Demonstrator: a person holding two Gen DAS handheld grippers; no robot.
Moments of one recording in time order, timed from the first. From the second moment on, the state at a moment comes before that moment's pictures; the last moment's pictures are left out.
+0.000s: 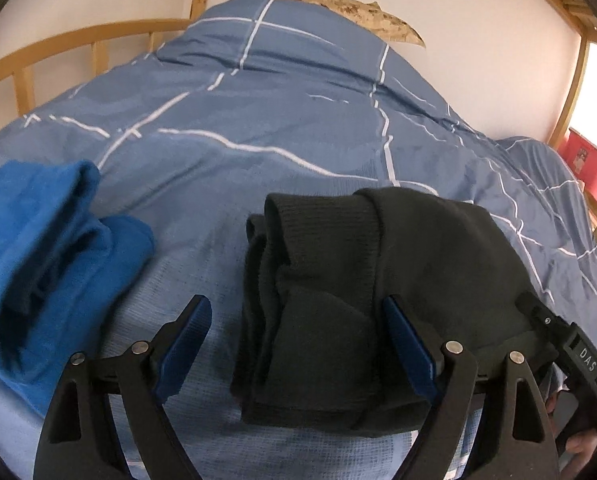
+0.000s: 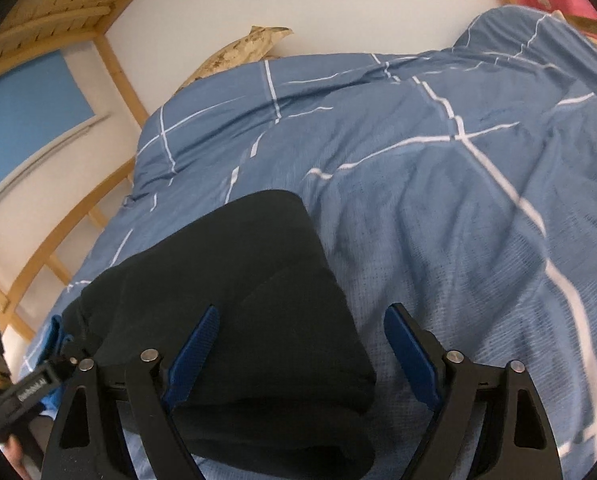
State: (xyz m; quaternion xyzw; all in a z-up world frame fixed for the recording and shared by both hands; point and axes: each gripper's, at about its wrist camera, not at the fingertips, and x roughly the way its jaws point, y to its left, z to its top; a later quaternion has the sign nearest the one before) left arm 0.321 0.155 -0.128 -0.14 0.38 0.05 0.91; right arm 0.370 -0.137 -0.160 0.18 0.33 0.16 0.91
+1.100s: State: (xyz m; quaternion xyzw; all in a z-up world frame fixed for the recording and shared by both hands) left arm 0.315 0.165 -0.085 -0.23 0.34 -0.05 0.91; right arm 0.338 -0.102 -0.101 0.07 0.30 0.12 0.94
